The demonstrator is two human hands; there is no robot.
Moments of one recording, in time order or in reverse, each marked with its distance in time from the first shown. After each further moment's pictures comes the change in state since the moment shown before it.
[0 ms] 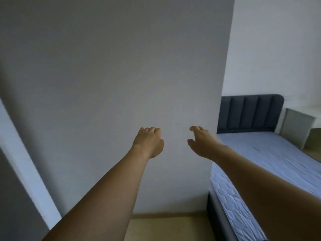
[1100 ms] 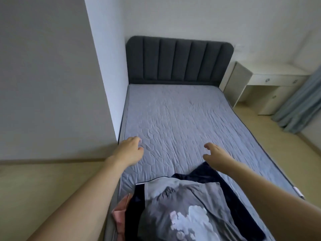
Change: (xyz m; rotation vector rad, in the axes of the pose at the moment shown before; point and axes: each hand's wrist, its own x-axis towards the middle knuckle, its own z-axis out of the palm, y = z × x) left_hand 0.122 0.669 0.226 -0.480 -0.400 -0.201; right_hand -0.135 0.795 -0.077 0.076 -0.468 0.429
